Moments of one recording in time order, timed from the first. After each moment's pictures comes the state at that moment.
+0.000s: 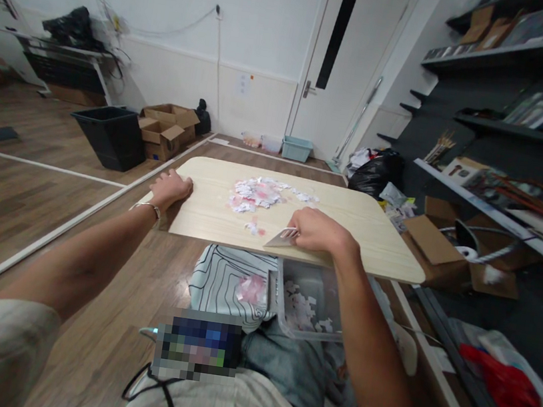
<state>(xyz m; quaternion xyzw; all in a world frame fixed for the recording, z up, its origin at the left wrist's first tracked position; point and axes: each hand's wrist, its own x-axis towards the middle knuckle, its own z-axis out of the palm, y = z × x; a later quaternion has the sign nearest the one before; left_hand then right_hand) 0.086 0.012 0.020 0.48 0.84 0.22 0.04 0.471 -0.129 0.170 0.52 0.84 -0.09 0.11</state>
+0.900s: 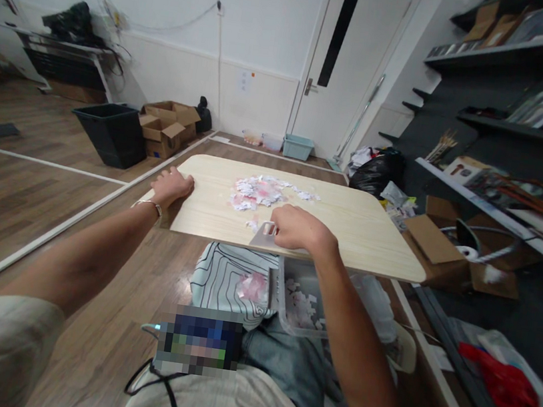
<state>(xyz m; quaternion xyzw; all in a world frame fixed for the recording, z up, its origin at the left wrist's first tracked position) 0.086 0.011 0.020 0.49 0.84 0.22 0.05 0.421 -0.141 0.178 0.50 0.85 -0.05 0.17</state>
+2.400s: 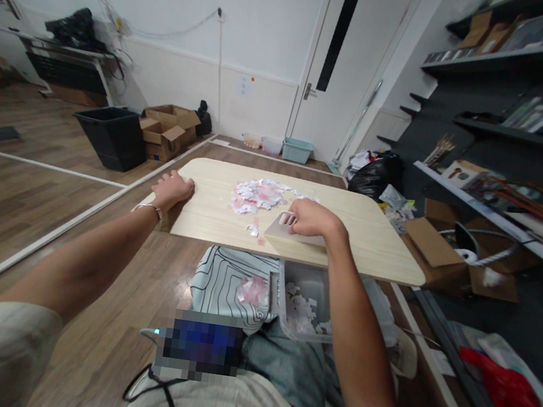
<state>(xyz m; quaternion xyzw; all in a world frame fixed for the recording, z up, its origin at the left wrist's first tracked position) 0.088 0.010 0.024 0.48 0.84 0.22 0.06 0.458 -0.098 0.176 0.53 0.84 -0.10 0.10</state>
